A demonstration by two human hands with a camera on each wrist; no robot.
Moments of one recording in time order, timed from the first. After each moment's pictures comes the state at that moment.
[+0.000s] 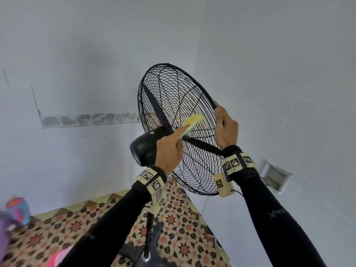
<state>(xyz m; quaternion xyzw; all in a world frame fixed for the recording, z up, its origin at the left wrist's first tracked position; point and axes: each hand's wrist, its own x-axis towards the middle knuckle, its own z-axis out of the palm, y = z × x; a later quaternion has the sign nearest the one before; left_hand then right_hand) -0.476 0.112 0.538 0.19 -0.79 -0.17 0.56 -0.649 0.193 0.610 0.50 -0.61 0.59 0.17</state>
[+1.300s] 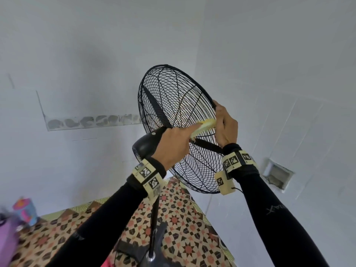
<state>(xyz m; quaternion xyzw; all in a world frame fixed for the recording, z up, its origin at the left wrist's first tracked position) -0.454 0.135 0.589 0.15 -0.88 0.01 0.46 -0.639 0.194 0.613 0.48 -0.62 0.60 0.16</state>
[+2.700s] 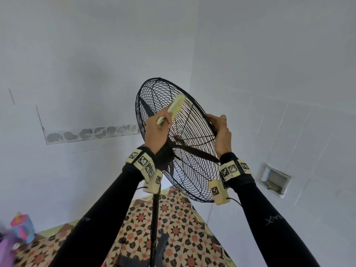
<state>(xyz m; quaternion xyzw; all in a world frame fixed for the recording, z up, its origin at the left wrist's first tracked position) -0.456 0.097 0.625 0.12 -0.72 -0.30 0.61 -0.635 0.207 0.618 0.43 -0.57 0.70 -0.05</state>
